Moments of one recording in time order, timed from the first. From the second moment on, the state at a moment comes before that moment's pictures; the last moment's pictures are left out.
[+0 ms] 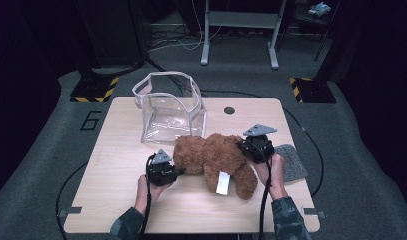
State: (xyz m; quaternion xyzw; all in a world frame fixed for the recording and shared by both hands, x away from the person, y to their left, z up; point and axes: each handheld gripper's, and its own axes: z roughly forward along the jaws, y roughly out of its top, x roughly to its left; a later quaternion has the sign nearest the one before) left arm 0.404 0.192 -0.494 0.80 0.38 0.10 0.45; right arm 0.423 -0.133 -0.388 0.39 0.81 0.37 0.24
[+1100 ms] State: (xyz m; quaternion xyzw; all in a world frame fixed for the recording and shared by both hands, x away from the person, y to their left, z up) left arm 0.390 0.218 -0.486 0.78 0.41 0.11 0.45; right arm 0.419 -0.159 -0.411 0.47 0.78 0.37 0.18
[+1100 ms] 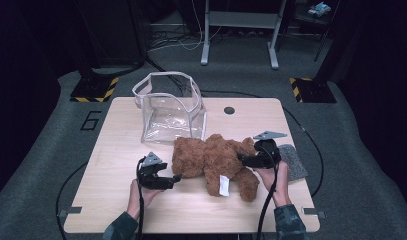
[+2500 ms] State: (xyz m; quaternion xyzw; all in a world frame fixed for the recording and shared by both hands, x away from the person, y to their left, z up) left arm 0.504 0.310 -0.407 0.75 0.48 0.20 0.41; right arm 0.363 -0.226 -0.516 0.55 0.74 0.33 0.22
